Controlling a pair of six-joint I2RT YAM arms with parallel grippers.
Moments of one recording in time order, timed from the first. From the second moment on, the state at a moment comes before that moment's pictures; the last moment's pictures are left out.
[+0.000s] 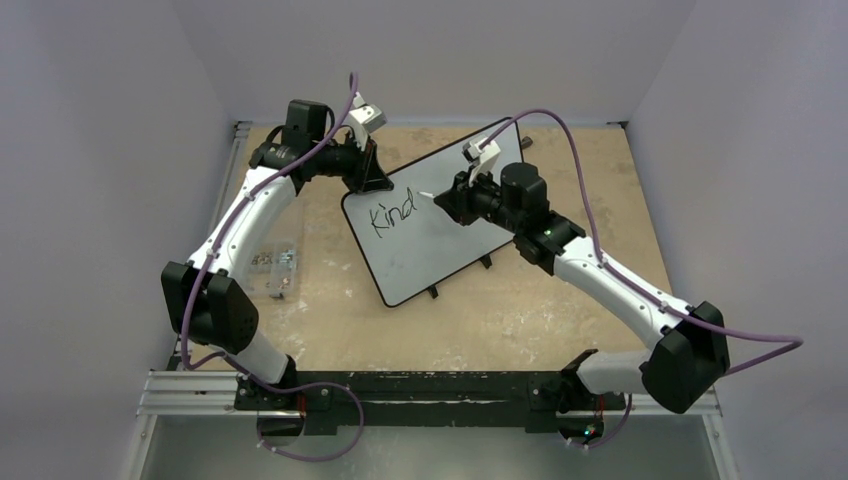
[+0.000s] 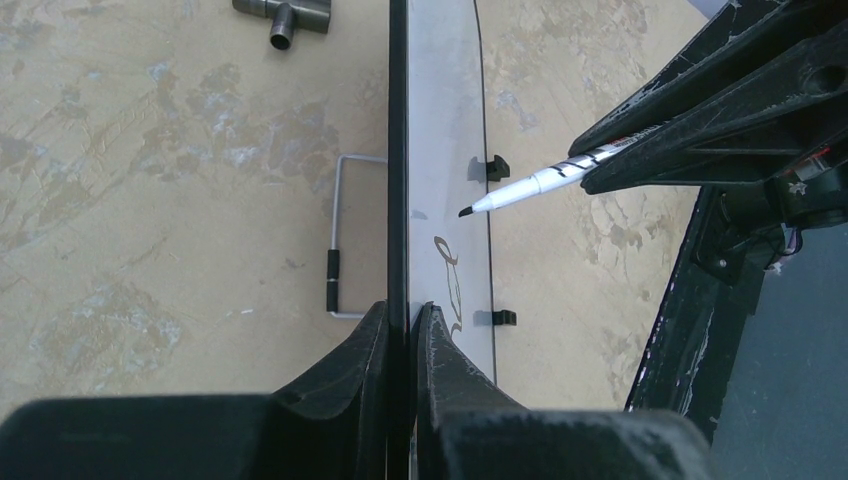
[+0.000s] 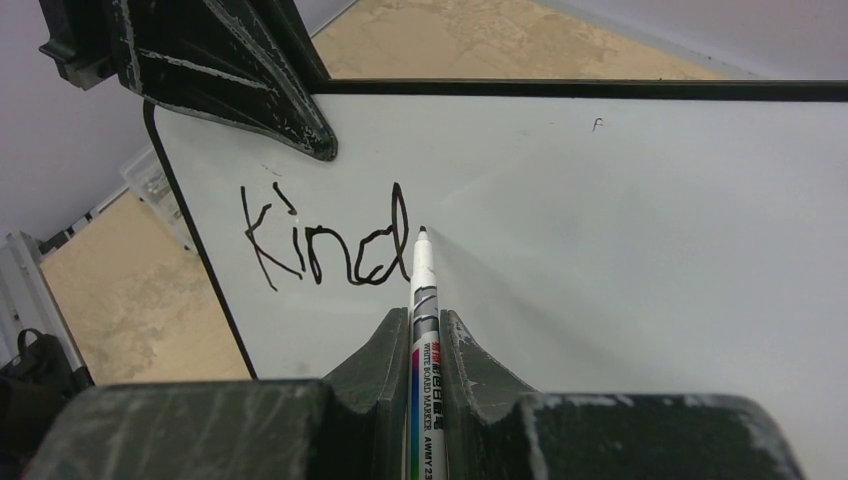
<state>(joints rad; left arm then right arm) -0.27 1.60 1.55 -0.67 0.78 0.22 0.61 1.29 1.05 0.01 -0.20 0.17</state>
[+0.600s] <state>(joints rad) -0.27 1.60 1.56 -0.67 0.78 0.23 0.61 1.30 0.99 0.01 -0.20 0.17</state>
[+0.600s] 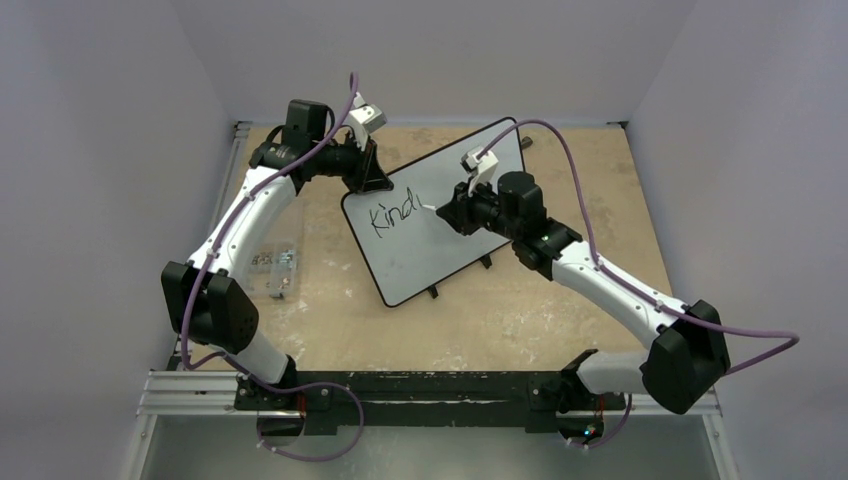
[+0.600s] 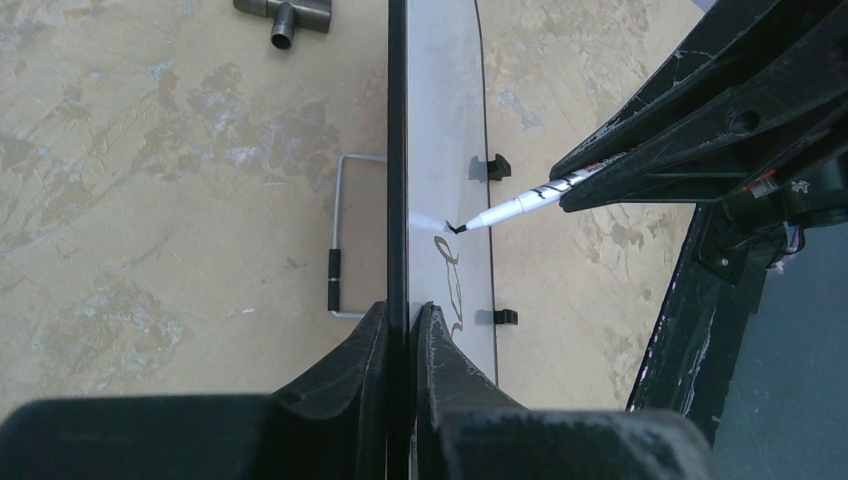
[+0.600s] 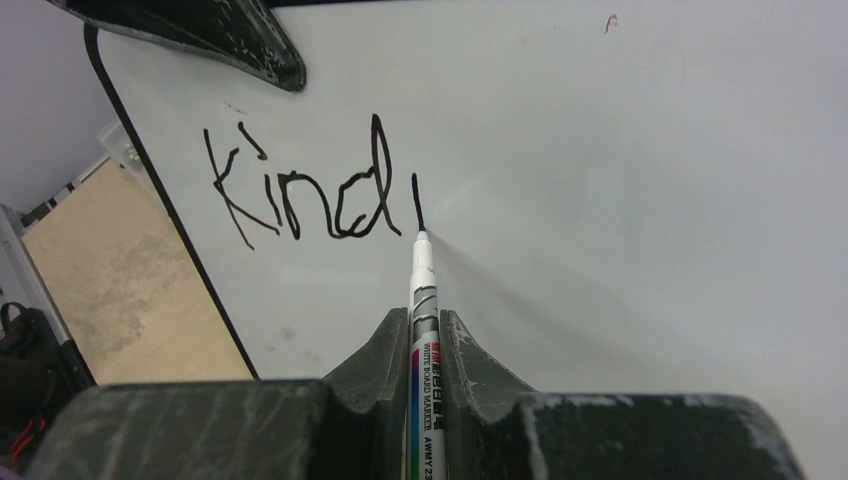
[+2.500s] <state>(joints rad) -0.28 1.60 1.56 -0.68 0.77 0.24 0.61 1.26 0.98 -0.05 -0.10 0.20</state>
